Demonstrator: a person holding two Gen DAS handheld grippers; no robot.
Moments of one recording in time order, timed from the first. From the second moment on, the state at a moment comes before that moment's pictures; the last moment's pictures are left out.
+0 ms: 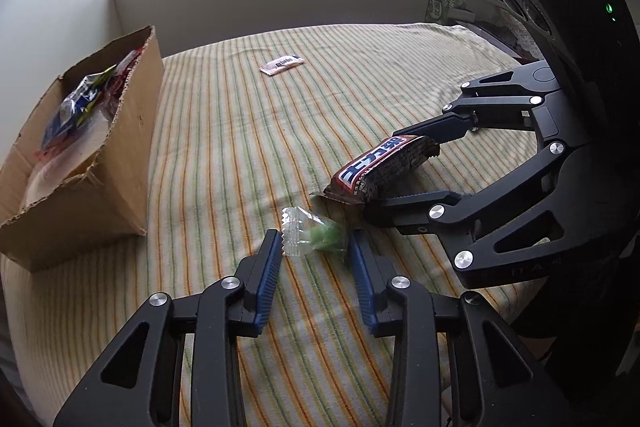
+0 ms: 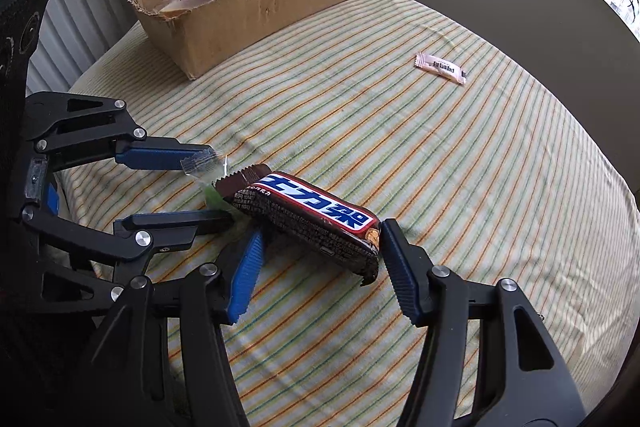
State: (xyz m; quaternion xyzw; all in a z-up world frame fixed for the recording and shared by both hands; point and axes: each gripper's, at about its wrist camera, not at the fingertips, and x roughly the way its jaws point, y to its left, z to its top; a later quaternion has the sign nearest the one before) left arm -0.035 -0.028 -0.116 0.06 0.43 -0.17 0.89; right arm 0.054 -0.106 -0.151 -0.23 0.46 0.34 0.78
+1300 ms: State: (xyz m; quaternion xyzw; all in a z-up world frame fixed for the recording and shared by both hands) left arm -0.037 0.005 -0.108 0.02 0.42 -0.15 0.89; right arm 0.051 -0.089 -0.134 -0.23 0.41 0.37 0.80
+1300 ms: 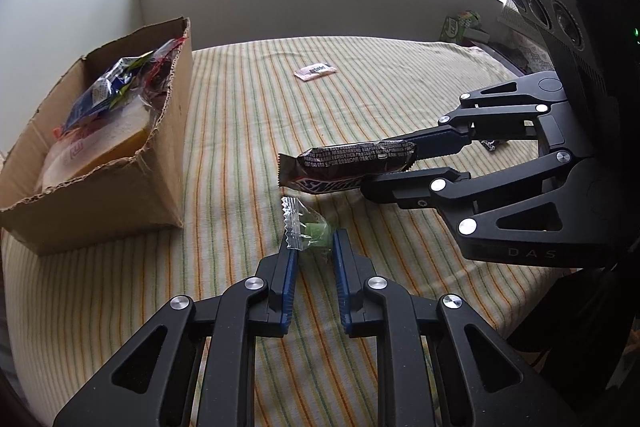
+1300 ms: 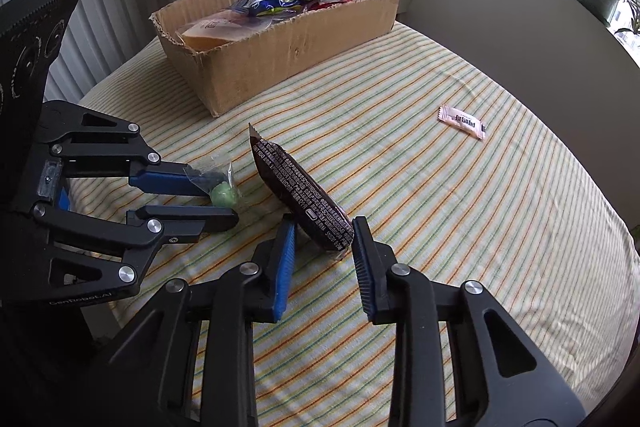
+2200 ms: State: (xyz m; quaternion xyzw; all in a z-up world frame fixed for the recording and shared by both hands) left arm 0.002 0.080 -0.028 -0.06 0.33 -0.08 0.94; right arm 0.101 -0.028 -0.046 -0.17 0.34 0.37 0.85
